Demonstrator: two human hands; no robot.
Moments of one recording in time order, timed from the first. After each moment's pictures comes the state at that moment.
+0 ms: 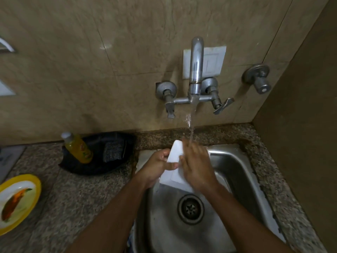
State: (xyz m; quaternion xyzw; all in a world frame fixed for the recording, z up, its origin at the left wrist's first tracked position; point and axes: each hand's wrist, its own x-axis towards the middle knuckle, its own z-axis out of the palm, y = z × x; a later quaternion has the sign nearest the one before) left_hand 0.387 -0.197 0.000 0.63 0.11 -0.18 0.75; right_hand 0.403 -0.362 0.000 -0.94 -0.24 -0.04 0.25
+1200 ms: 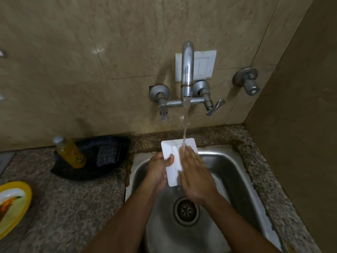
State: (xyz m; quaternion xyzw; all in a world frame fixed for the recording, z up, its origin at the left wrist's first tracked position) left_hand 0.390 -0.232 -0.005 0.52 0.25 -0.10 0.81; right_hand 0.380 -0.380 -0.024 -0.95 -0.26 -0.03 0.18
